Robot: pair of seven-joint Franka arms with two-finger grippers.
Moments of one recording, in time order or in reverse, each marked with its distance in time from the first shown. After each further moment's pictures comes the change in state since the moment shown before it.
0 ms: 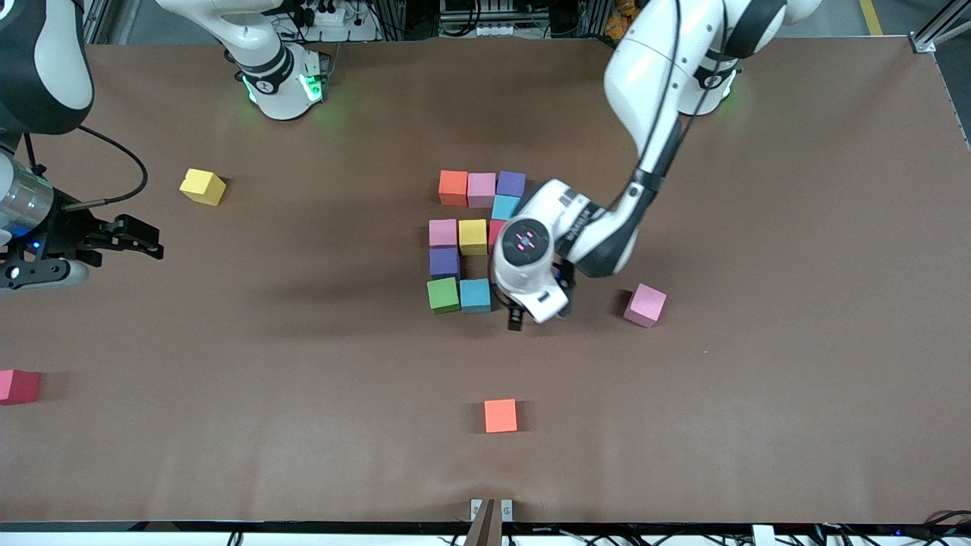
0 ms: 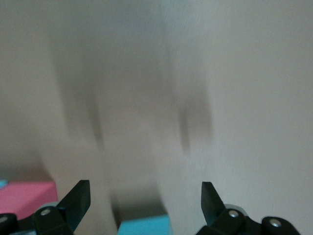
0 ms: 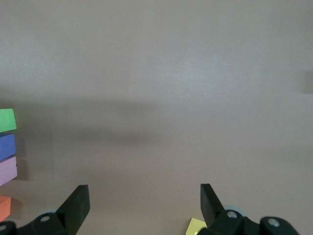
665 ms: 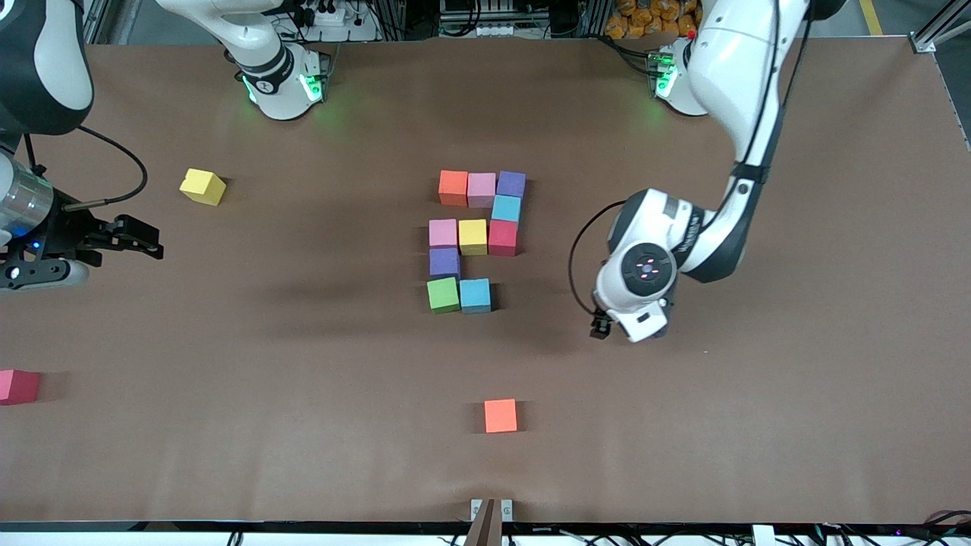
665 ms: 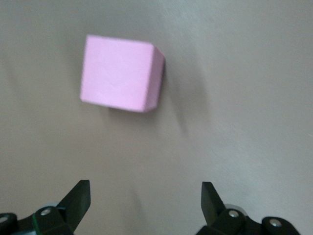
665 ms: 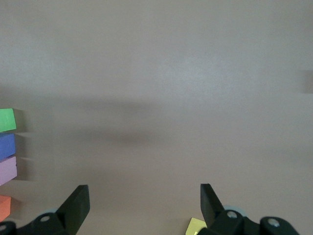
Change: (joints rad) left arm 0.198 -0.250 0.001 -0.341 0.001 -0.001 0.367; right arm 0.000 0.000 0.000 0.000 0.000 -0.001 0.000
